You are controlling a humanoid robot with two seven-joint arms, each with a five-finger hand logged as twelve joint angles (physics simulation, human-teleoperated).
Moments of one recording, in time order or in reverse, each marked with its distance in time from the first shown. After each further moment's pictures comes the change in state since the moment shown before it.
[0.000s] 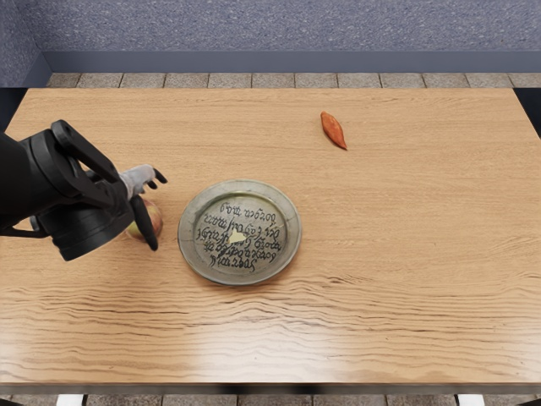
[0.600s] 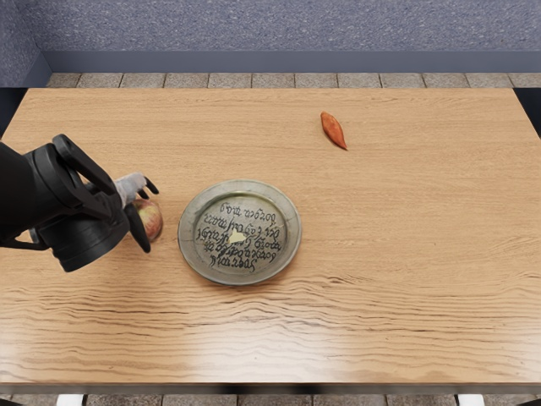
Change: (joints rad) left arm 0.063 0.000 0.008 0.015 -0.018 0.054 -0.004; right arm 0.000 0.000 0.000 0.000 0.000 0.000 0.000
